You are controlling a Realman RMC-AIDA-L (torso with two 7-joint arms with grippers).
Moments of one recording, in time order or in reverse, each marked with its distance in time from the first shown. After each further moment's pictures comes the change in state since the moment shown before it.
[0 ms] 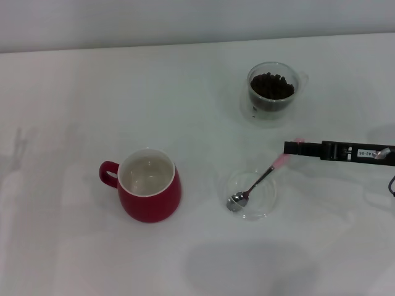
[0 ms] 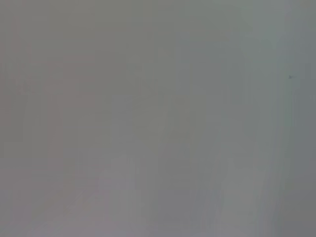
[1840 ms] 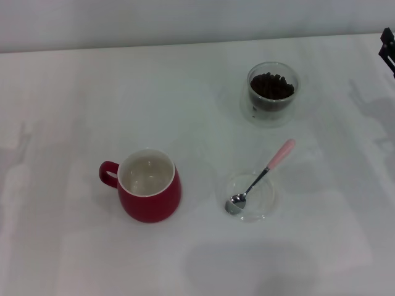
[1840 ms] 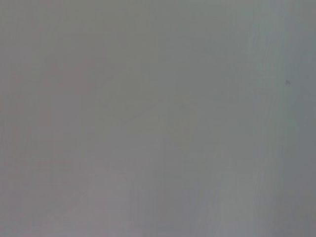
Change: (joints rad) left arm -0.027 0.002 -0.002 -0.005 -0.004 -0.008 0.000; right arm 0.016 0.113 0.469 0.387 0.770 -0.012 -1.668
